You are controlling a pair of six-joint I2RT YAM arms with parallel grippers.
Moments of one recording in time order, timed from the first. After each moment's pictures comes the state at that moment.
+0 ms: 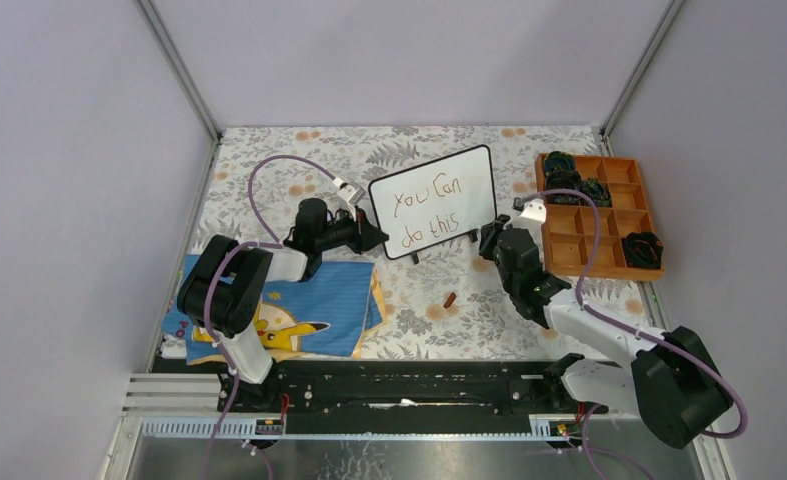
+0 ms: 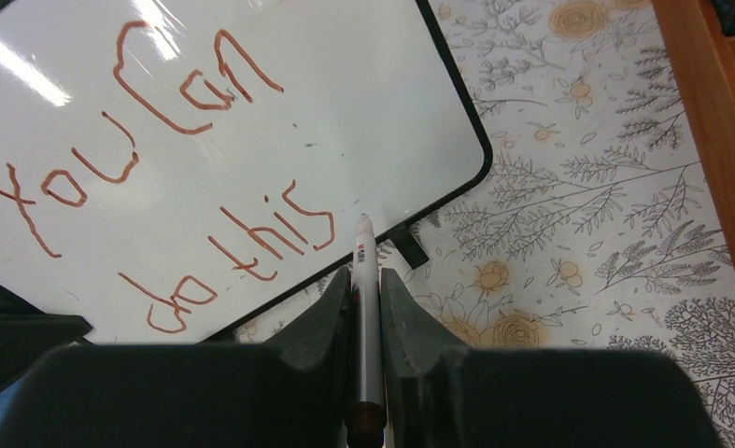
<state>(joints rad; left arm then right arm) -0.31 1.74 0.67 0.75 0.68 -0.25 0.56 1.12 0.47 0.31 0.48 0.52</state>
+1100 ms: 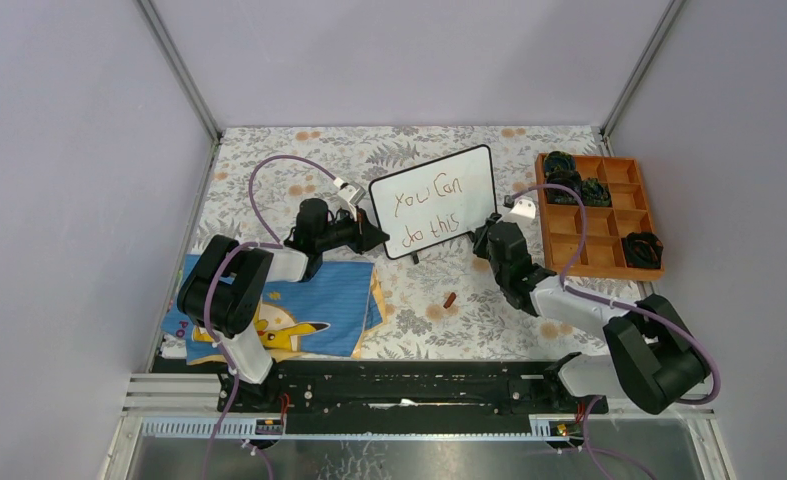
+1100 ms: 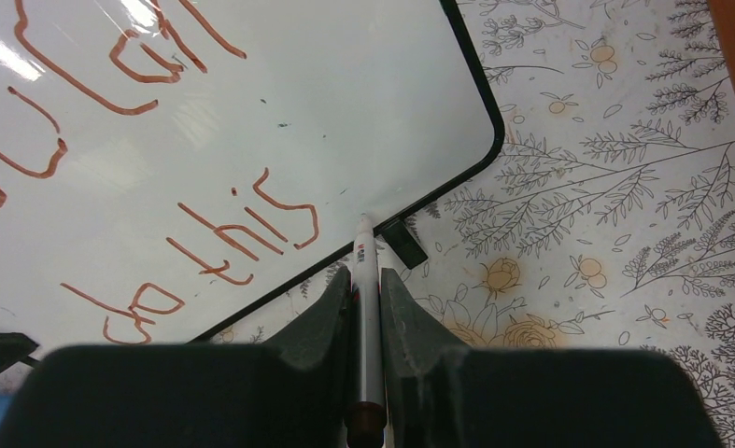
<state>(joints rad) -0.31 1.74 0.67 0.75 0.67 -0.25 0.54 1.31 0.51 0.38 0.44 0.55</state>
